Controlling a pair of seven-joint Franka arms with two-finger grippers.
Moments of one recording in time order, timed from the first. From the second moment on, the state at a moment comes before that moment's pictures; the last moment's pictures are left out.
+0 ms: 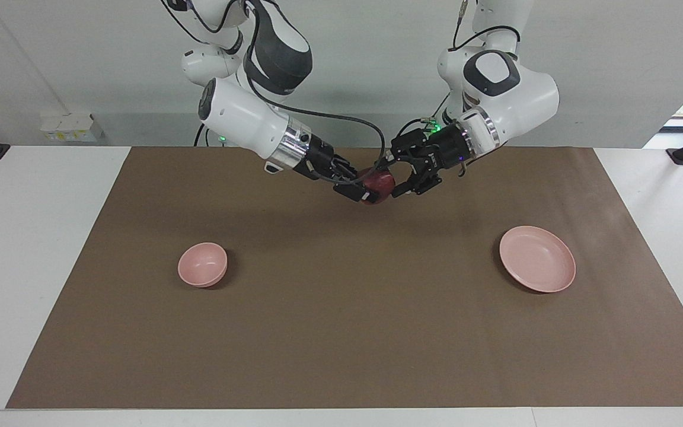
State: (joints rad) left arm -0.12 -0.02 -0.29 -1.96 -1.34 2.29 0.27; right arm 0.39 0.20 0.00 -1.68 0.97 2.12 1.13
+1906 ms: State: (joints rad) left arm 0.22 -0.01 -0.27 -1.97 -0.37 2.07 0.25; right arm 0.00 0.28 -0.02 -1.82 0.17 2.10 0.14
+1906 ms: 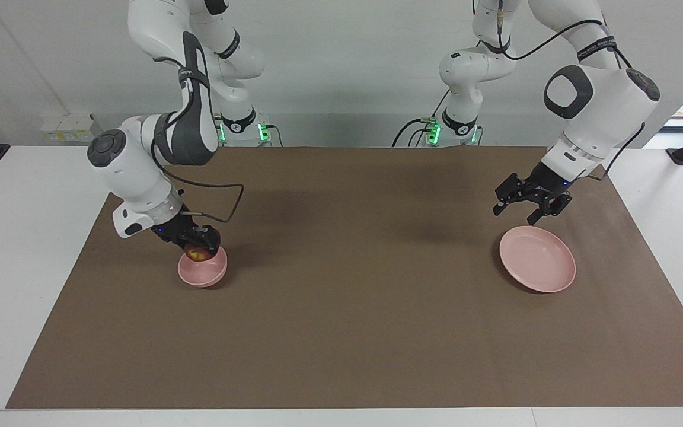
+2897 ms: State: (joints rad) left arm -0.09 0.08 0.05 -1.57 -0.11 1.69 0.20; right arm -0.01 0.36 -0.02 -1.82 0.16 2.20 0.09
